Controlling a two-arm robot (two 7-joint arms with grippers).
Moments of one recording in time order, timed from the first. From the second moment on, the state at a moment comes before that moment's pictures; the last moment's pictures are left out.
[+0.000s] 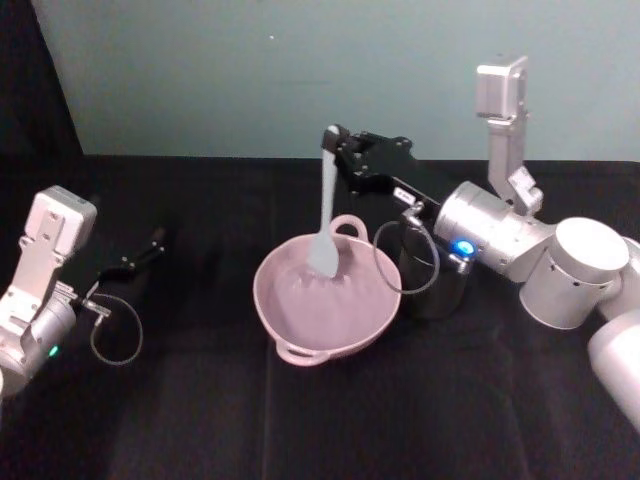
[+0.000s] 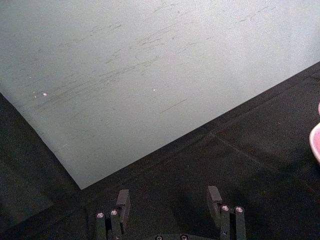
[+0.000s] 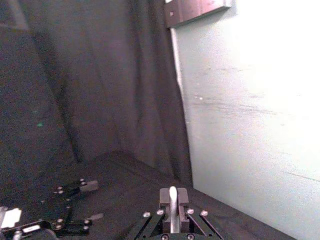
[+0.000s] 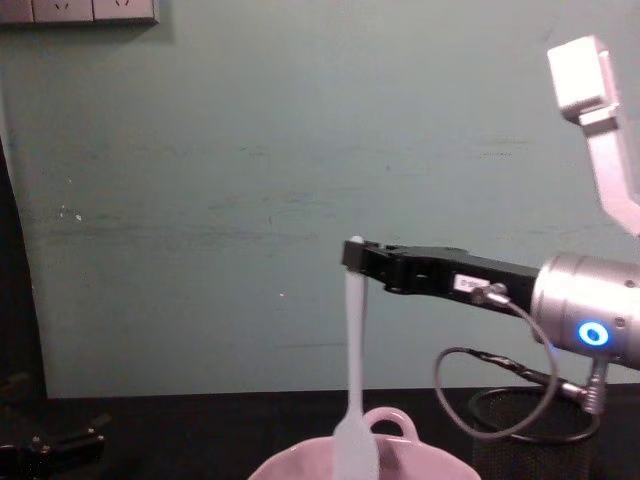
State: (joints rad) left arm -0.20 0.60 0.45 -1.41 -0.25 -0.12 0.03; right arm 0.53 0.29 -0.49 -1.24 0.57 -0.02 0.52
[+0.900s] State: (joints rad) left arm -0.20 0.60 0.45 -1.41 -0.25 -0.12 0.03; right arm 0.36 0.38 -0.46 -1.46 0.58 0.01 0.53
